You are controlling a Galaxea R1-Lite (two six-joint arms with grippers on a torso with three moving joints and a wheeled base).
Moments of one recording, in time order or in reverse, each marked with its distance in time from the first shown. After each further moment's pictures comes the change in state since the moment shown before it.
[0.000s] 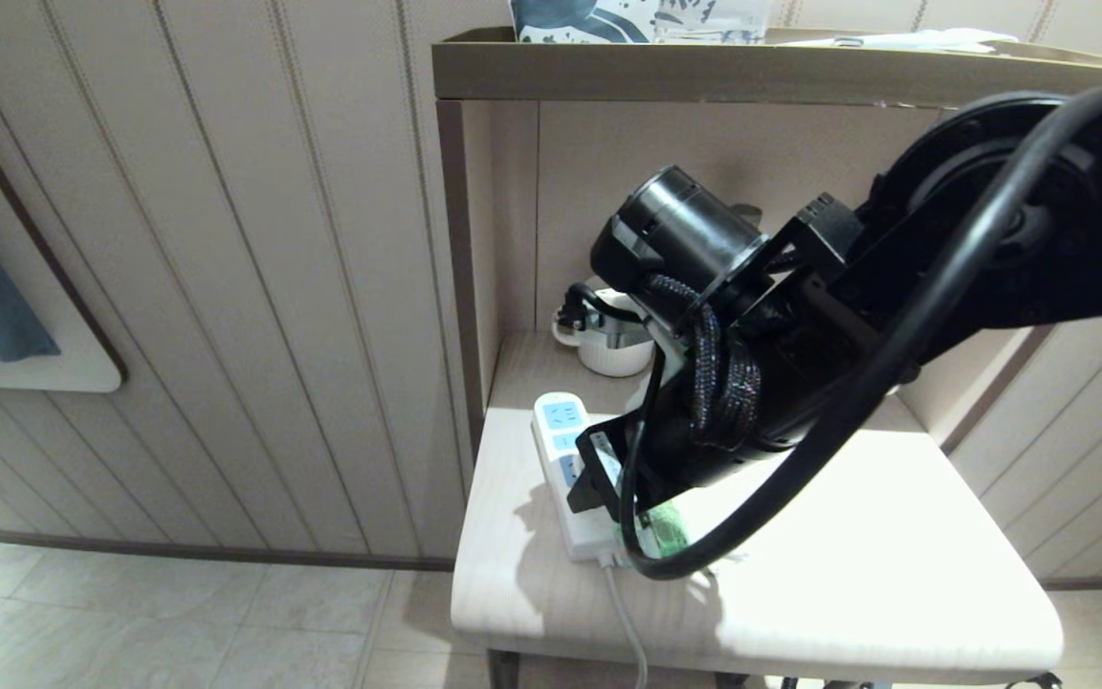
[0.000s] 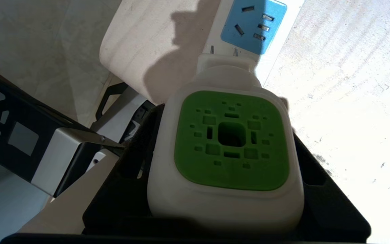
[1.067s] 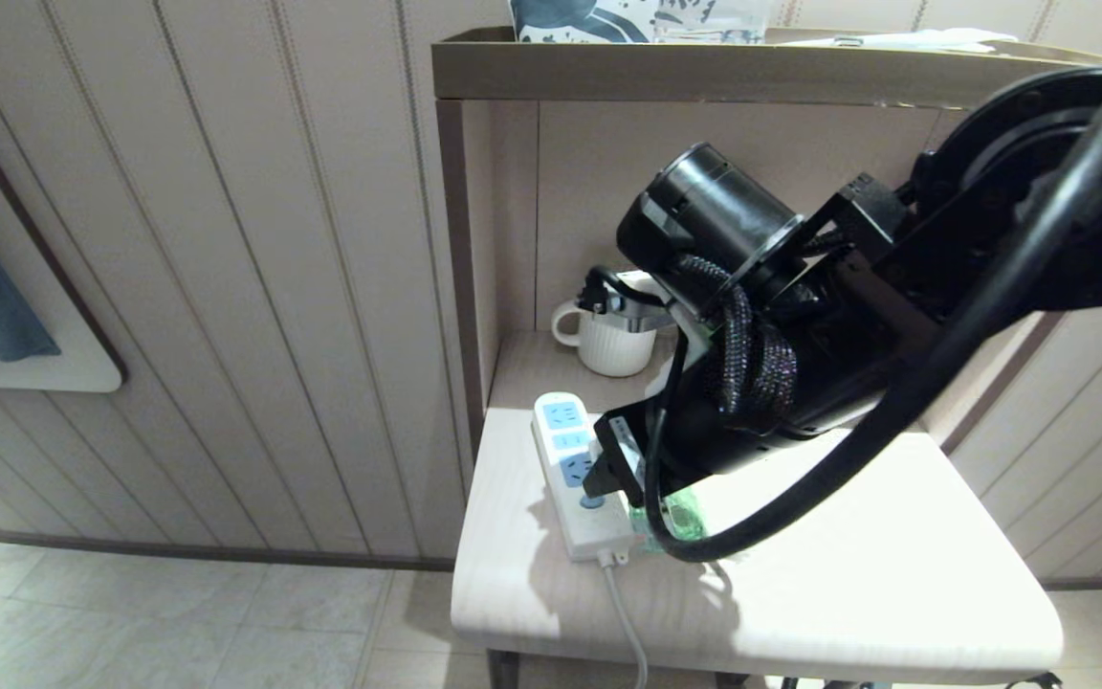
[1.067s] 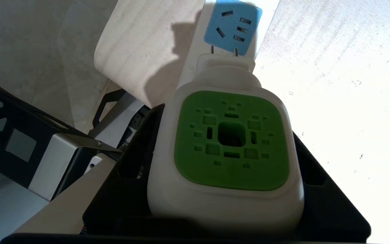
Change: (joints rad) left arm 0.000 0.143 -0.286 0.068 -0.026 -0.074; right arm -0.013 -0.033 0.008 0.000 -0.025 0.000
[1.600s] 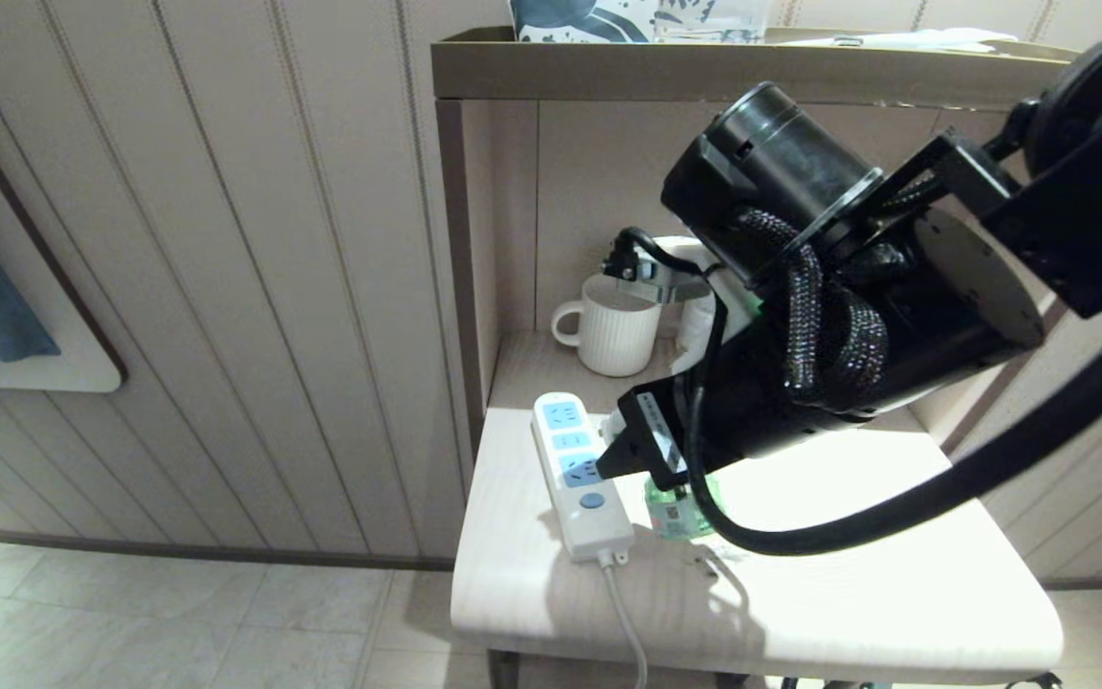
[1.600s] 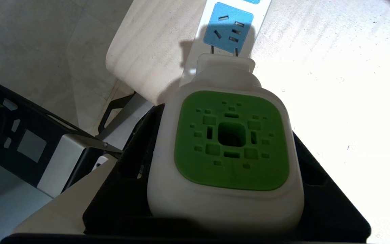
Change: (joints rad) left arm 0.000 0.449 -0.202 0.006 -0.205 -0.170; right arm -0.001 -0.057 0.000 0.002 -0.001 0.000
